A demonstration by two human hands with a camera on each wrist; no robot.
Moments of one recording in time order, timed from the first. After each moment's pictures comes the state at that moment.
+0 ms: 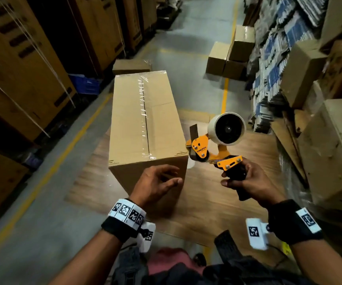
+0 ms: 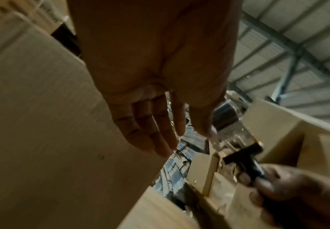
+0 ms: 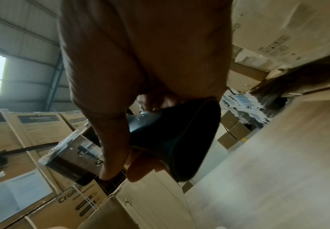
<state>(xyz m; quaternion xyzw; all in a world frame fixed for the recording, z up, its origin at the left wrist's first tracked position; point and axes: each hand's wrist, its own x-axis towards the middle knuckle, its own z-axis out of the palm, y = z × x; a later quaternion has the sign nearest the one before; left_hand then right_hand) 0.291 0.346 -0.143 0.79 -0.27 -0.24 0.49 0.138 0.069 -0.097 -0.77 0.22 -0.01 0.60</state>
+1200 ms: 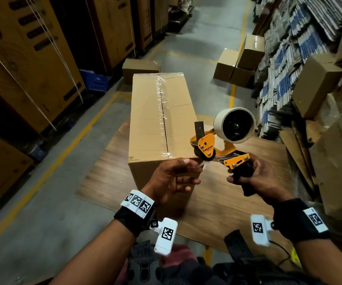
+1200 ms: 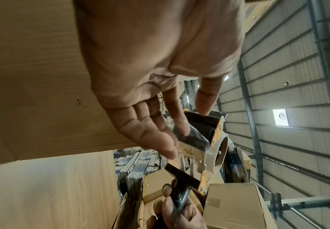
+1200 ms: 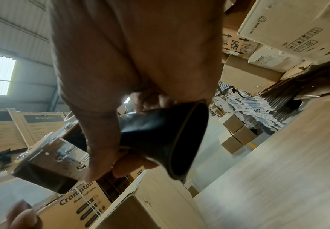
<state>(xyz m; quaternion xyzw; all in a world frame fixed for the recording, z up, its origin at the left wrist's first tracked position) 0.289 0.359 -0.094 0.48 -0.02 -0.46 0.74 0.168 0.108 -0.076 -0.77 0.21 -0.04 0.60</state>
